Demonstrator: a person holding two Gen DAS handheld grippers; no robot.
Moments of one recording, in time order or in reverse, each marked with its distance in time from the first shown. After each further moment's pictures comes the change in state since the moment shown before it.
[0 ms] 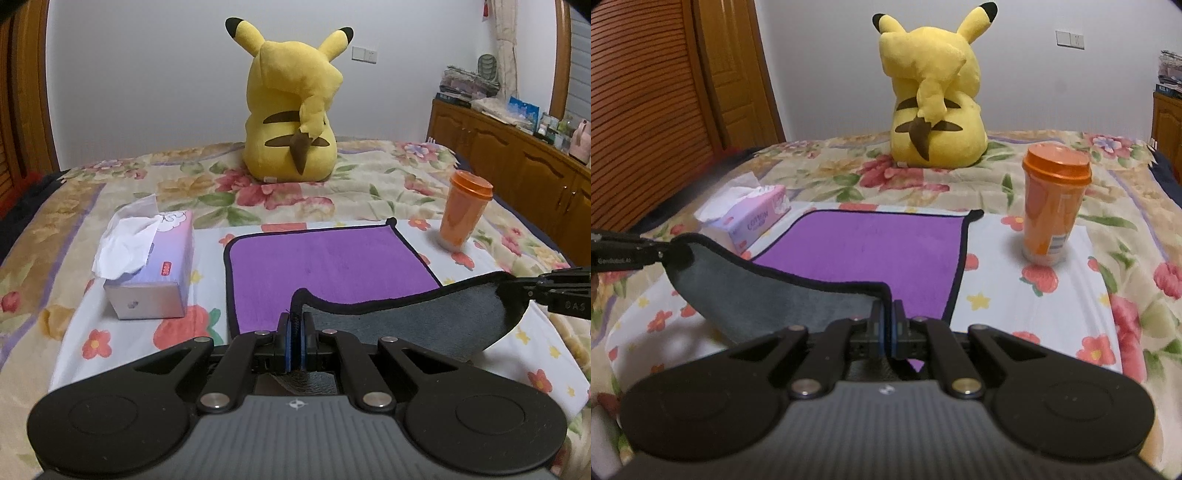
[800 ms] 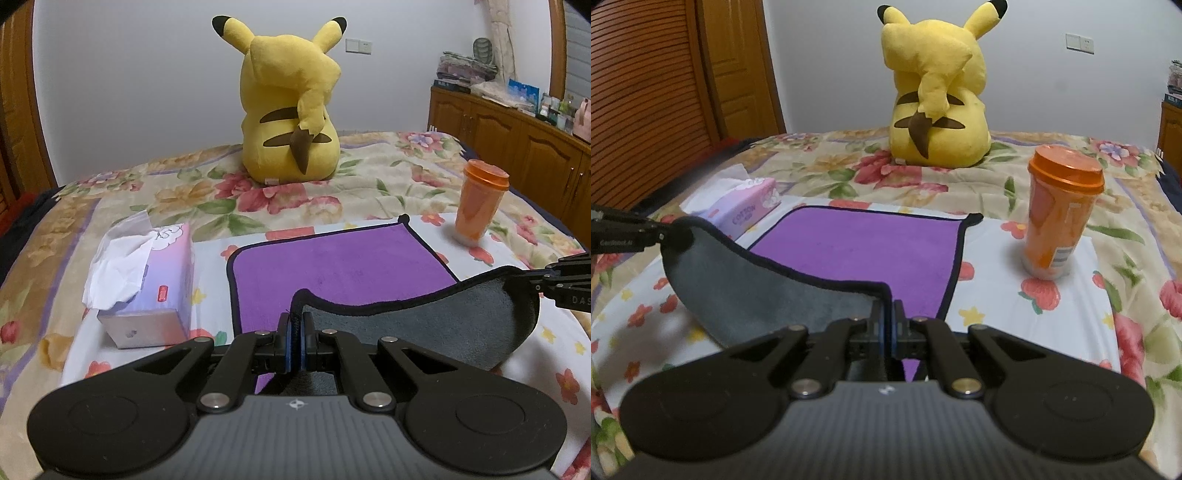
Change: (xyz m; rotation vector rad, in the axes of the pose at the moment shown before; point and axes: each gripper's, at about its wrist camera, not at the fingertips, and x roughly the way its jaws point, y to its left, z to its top) left arm 0.031 0.002 0.014 0.067 0.007 0.024; right arm 0.024 -0.008 0.006 -0.045 0.015 -0.007
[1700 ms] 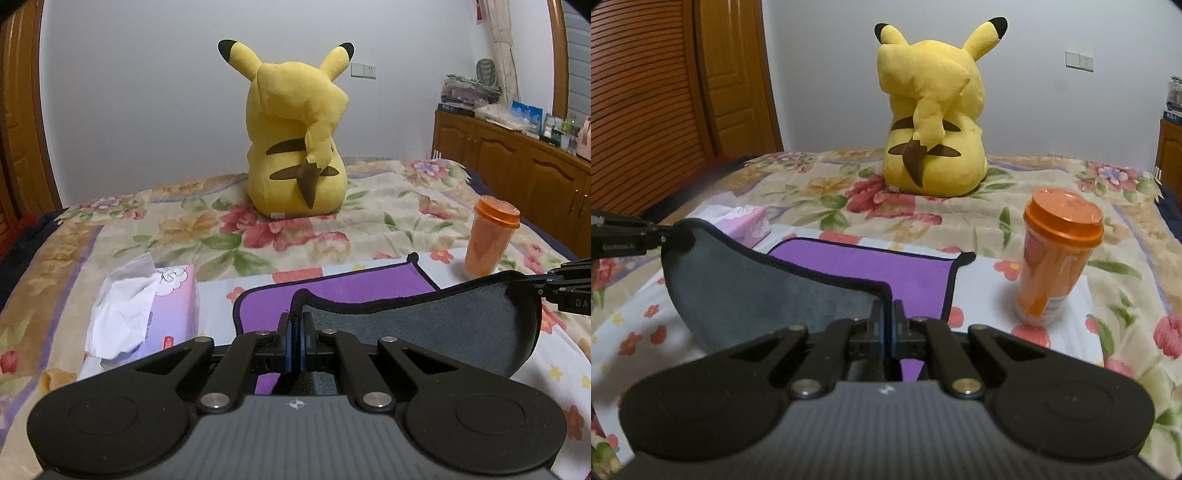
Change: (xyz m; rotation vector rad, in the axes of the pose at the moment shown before) left arm 0.009 0.008 0.029 -0.012 -0.084 0.009; right arm 0.011 -0.013 0.030 -0.016 -0.053 -0.009
